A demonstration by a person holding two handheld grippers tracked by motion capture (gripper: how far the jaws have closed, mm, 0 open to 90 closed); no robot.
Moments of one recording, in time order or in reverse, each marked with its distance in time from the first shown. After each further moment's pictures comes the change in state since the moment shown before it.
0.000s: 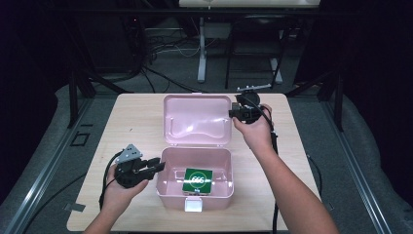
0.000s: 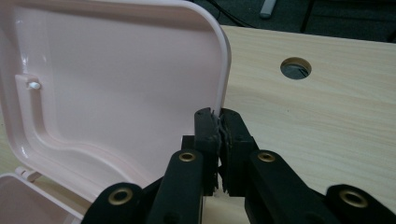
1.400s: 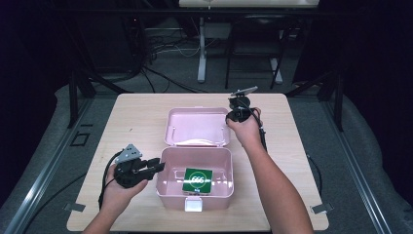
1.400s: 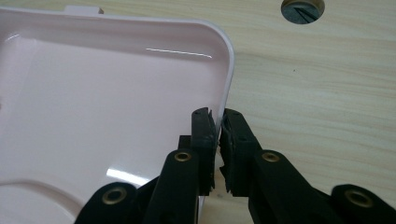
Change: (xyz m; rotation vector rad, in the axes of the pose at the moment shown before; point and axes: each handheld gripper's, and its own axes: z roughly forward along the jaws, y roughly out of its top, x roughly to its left) left arm 0.001 0.000 -0.001 0.006 -0.010 0.006; right arm -0.018 -0.003 0.073 0.204 -0.060 0.097
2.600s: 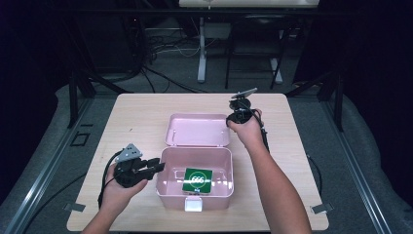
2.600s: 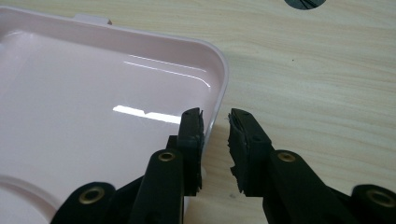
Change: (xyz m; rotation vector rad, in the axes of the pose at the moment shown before) left arm 0.001 0.001 0.000 0.014 -0.009 0.003; right arm -0.010 -0.002 0.013 0.048 0.000 -0.023
